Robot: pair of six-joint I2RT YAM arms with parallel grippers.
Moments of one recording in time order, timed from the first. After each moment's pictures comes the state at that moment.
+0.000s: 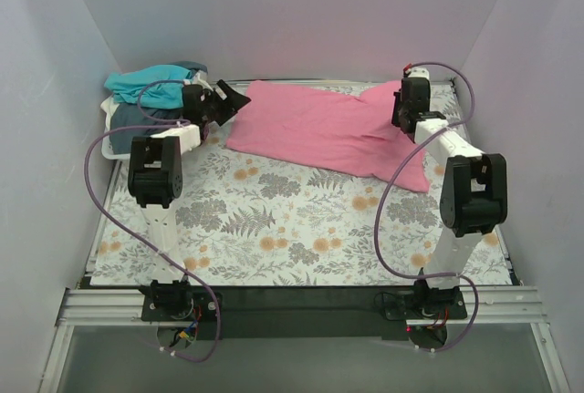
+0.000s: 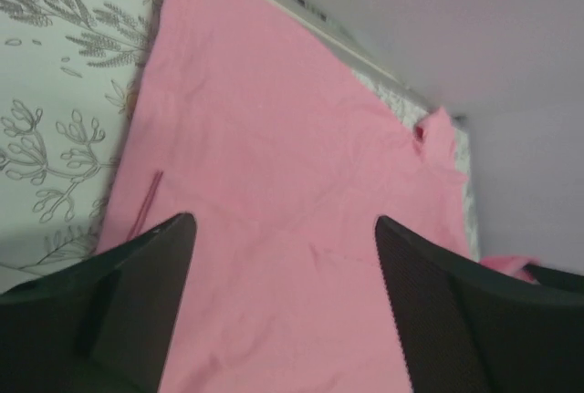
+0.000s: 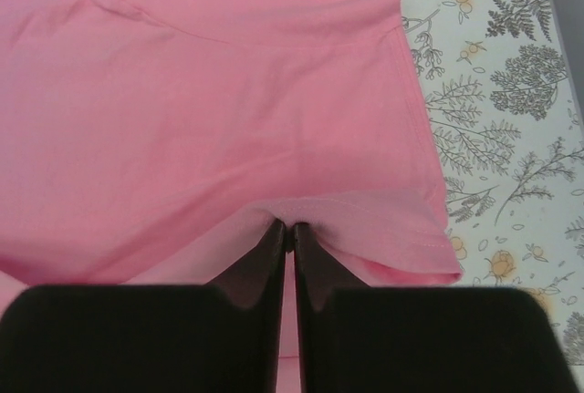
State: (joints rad) left arm -0.06 2.21 1.47 0.39 0.43 -0.79; right arm 0.12 1.81 1.33 -0.14 0.25 0.12
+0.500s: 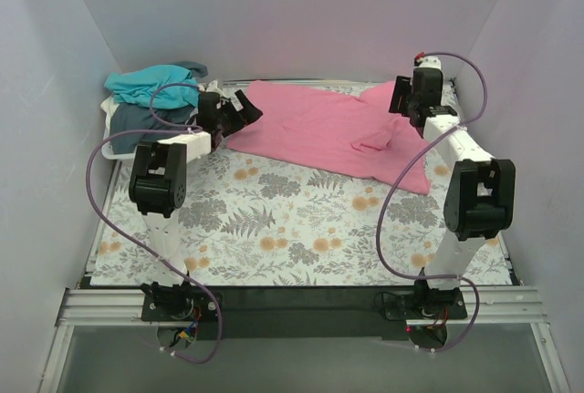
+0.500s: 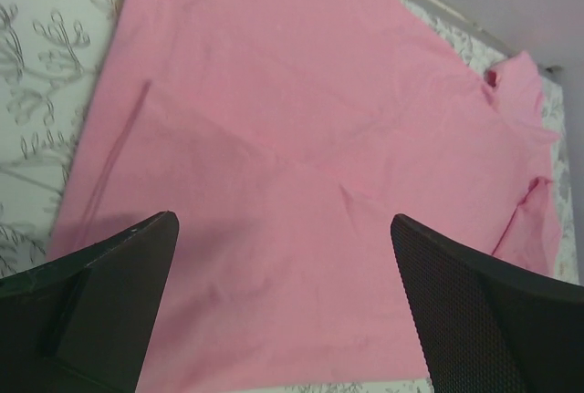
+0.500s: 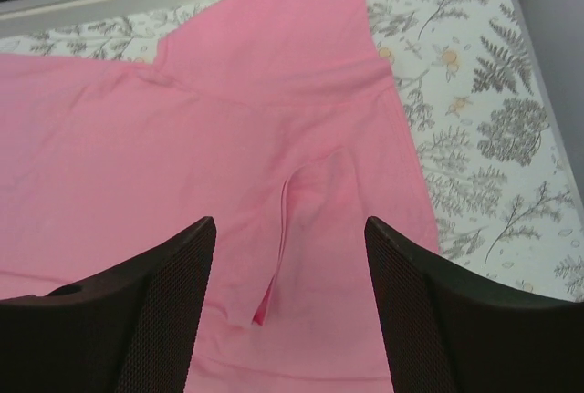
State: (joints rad) left arm -0.15 2.13 1.39 0.32 0.27 -0.65; right arm 0.09 1.84 1.46 -0.15 0.19 0.14
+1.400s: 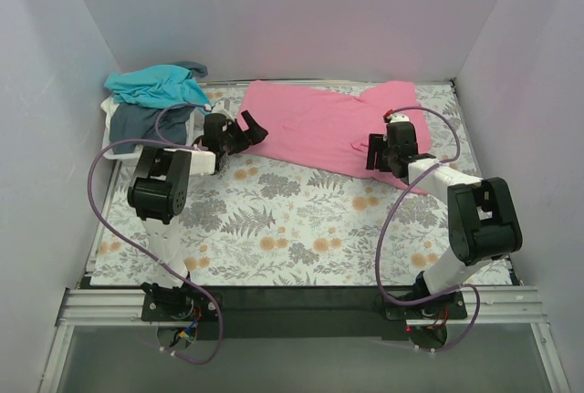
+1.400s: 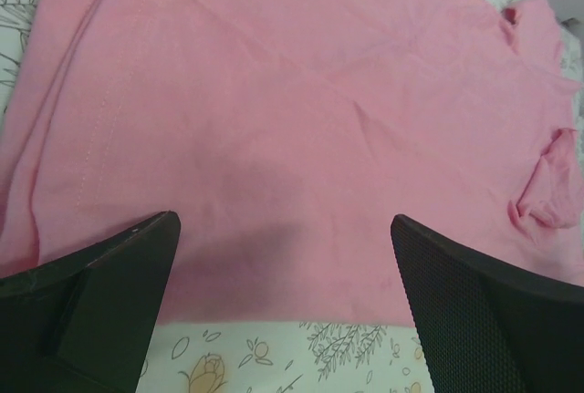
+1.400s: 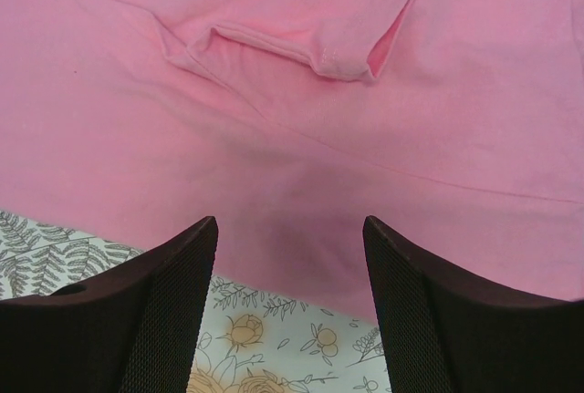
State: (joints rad) left arm -0.21 2.04 1.11 0.49 0.24 -0.62; right arm 0.24 1.60 0.89 -0.03 0.09 0.21
